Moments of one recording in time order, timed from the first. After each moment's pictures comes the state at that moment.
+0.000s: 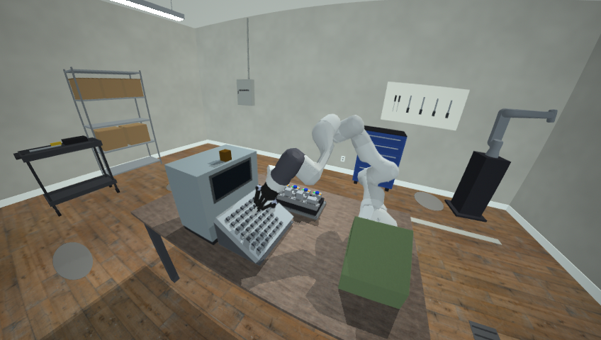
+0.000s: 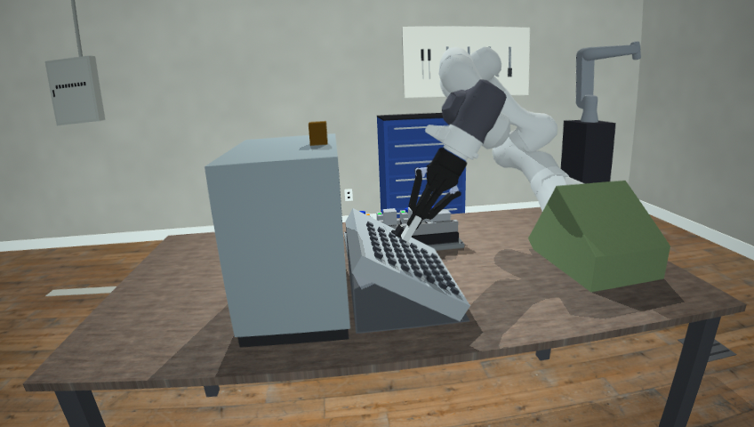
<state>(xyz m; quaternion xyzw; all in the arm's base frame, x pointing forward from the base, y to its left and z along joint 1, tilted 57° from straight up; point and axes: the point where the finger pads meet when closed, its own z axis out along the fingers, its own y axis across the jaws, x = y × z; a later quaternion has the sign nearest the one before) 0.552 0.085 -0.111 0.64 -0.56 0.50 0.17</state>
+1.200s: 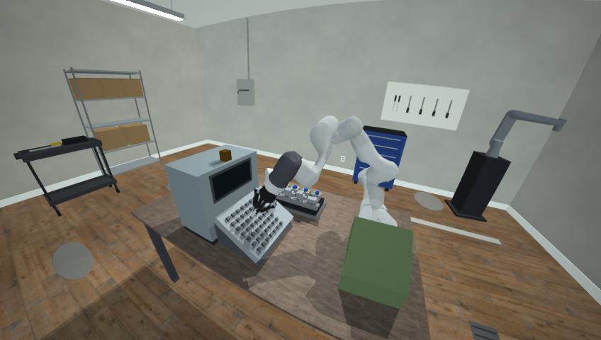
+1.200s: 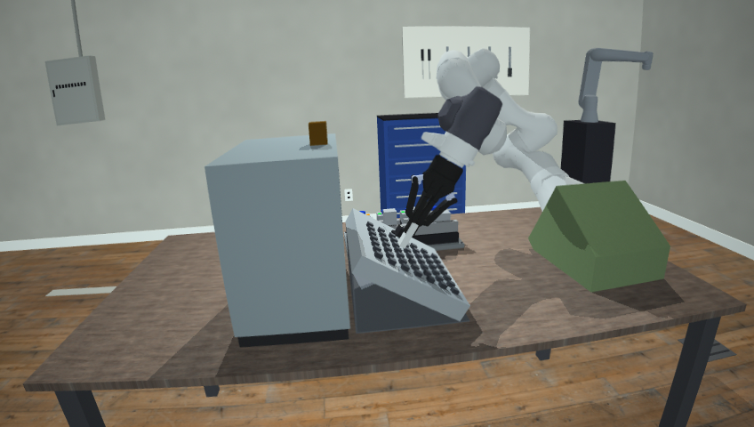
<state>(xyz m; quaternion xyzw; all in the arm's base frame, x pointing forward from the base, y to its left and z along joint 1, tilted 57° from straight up) 0.558 0.069 -0.119 0.64 -0.56 0.50 0.18</state>
